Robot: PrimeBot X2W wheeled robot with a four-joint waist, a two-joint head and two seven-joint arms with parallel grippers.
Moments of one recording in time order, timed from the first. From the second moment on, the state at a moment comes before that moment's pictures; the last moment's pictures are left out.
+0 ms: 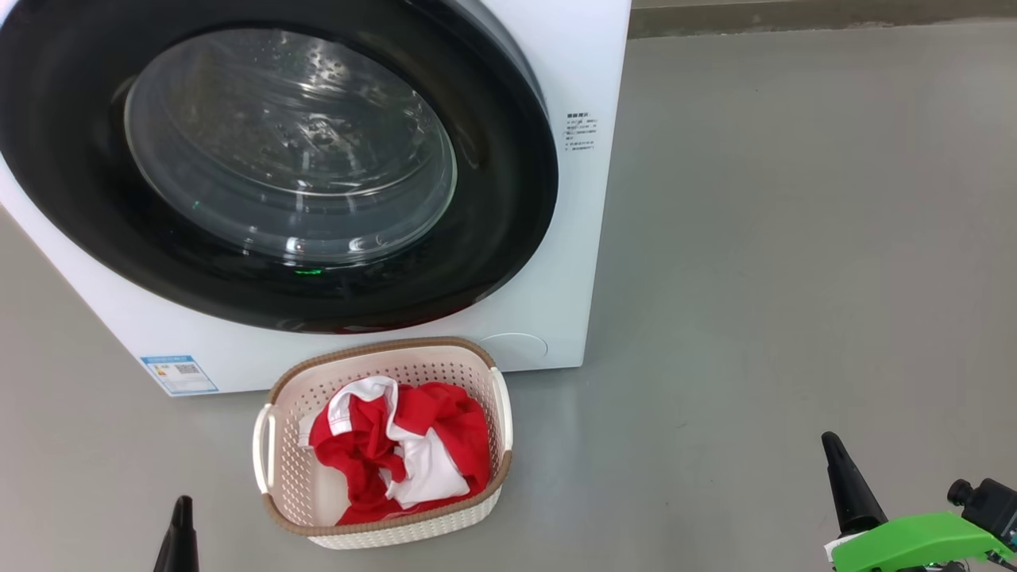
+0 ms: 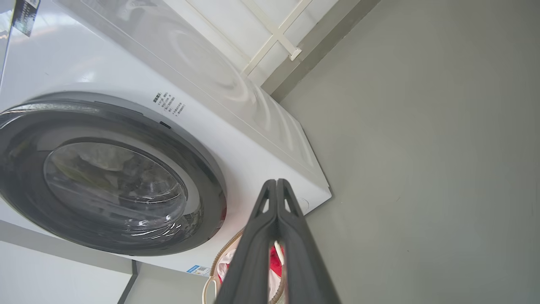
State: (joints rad) left arm 0.03 0.09 0.03 0.27 -0.94 -0.13 -0.08; right arm -0.05 -0.12 -0.04 0.32 0.94 0.13 -0.09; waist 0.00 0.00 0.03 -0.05
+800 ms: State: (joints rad) left arm -0.01 0.07 0.05 0.27 -1.18 -0.13 -0.01; right arm -0.05 -0.09 -0.08 0.31 1.18 0.13 -0.02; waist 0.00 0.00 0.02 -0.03
